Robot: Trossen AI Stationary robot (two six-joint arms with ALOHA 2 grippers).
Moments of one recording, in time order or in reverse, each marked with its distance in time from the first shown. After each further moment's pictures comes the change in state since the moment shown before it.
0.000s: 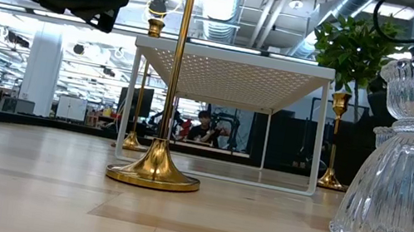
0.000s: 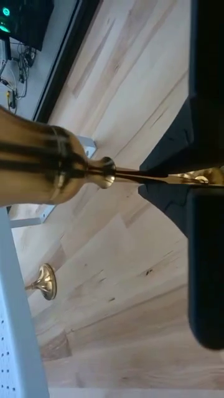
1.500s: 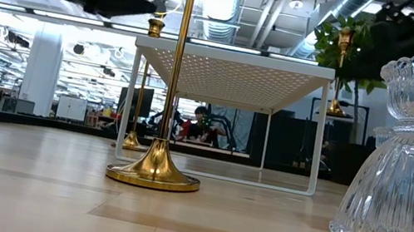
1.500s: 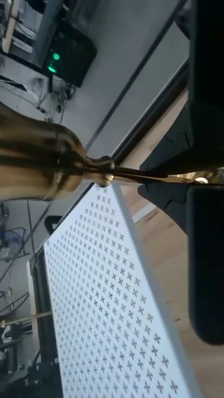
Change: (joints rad) left arm 0.229 -0.194 0.000 -0.050 -0.242 0.178; right arm -0.137 -0.326 0.408 -0.642 -0.032 -0.236
